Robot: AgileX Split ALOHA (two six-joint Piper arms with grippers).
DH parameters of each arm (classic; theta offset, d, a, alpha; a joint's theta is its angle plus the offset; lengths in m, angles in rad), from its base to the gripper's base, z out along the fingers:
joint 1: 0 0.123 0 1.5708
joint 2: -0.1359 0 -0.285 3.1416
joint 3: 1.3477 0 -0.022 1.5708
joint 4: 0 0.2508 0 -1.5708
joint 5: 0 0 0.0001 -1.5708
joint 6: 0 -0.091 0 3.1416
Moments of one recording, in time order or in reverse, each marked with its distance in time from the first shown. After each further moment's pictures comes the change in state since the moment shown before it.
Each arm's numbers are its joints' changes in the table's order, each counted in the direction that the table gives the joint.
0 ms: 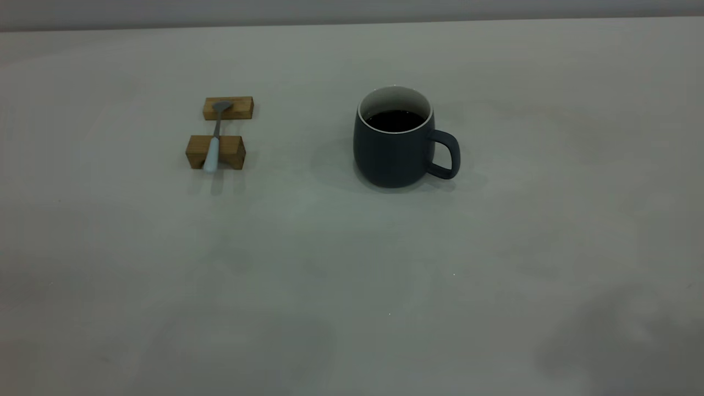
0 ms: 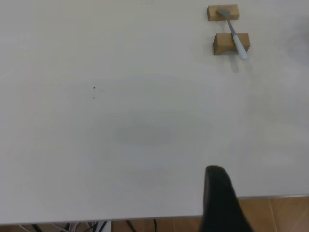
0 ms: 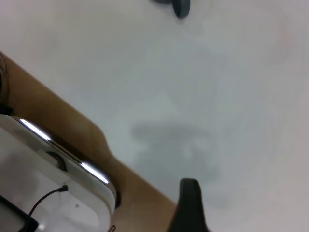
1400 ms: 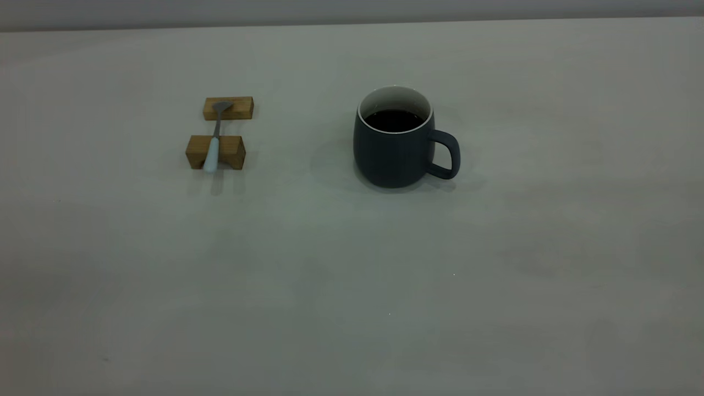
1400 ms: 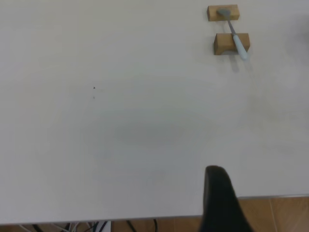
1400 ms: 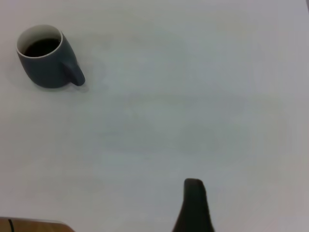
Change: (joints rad) left arm 0.000 0.000 0.000 0.001 0.000 0.000; right arm -0.409 0.927 0.568 0.008 -0.099 -0.199
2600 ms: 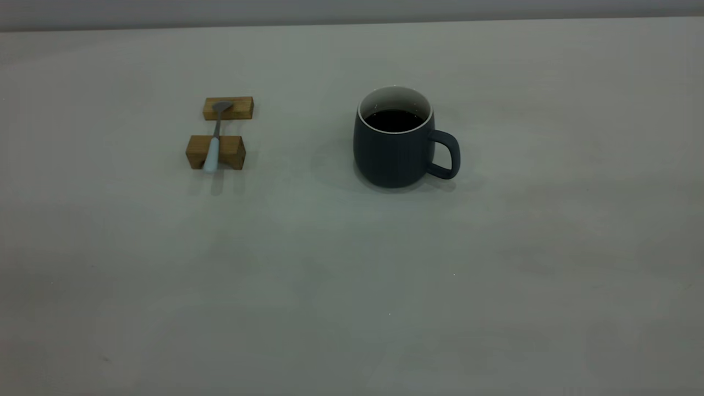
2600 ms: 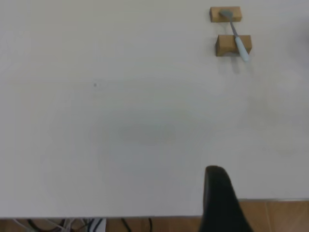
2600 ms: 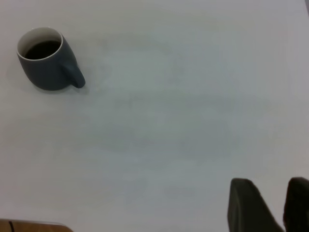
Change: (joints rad) left arm 0.000 0.000 0.000 0.017 0.000 0.047; right arm 0.000 0.000 0.000 0.000 -0.002 -0.002
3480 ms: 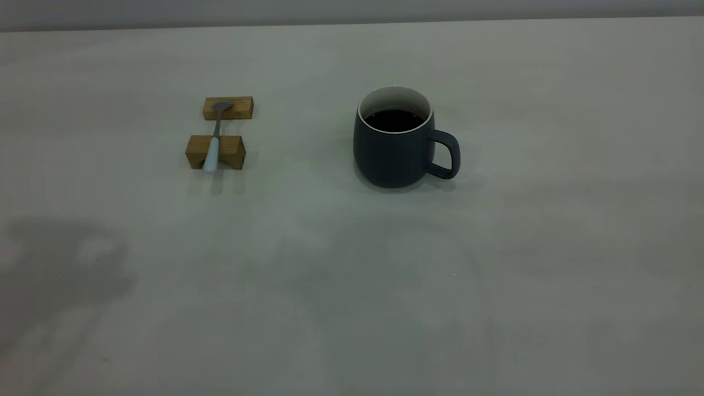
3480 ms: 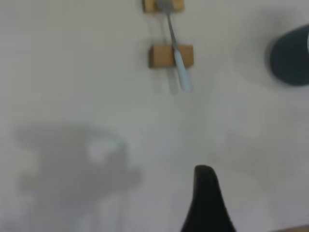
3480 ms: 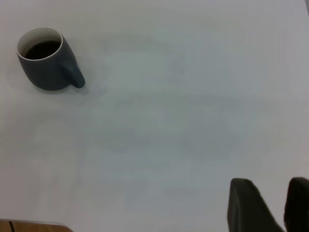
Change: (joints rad) left arm 0.000 -1.292 -0.363 -0.359 -0.490 -0.245; right arm 0.000 0.000 0.000 0.000 0.000 0.000
